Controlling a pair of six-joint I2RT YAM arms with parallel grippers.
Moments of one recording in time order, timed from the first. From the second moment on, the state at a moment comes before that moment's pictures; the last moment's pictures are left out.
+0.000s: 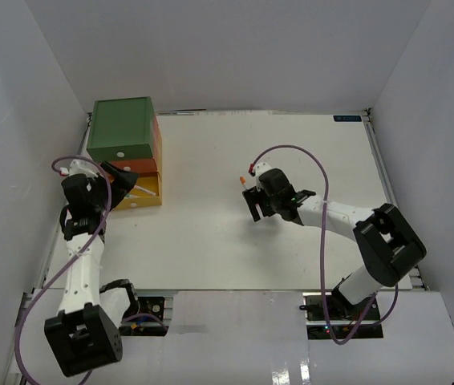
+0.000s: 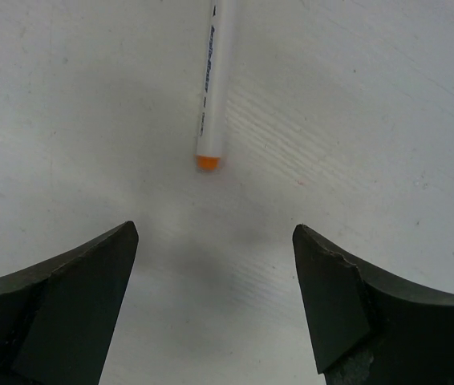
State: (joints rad) left arm 0.27 0.96 0.66 -0.14 0.34 -0.69; right arm 0.70 1.52 0.82 -0.11 0.14 0.07
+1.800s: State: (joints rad) left arm -0.58 1.24 0.68 0.03 0.11 -1.04; right arm 0.91 1.43 0.84 0.00 -0.13 0.28
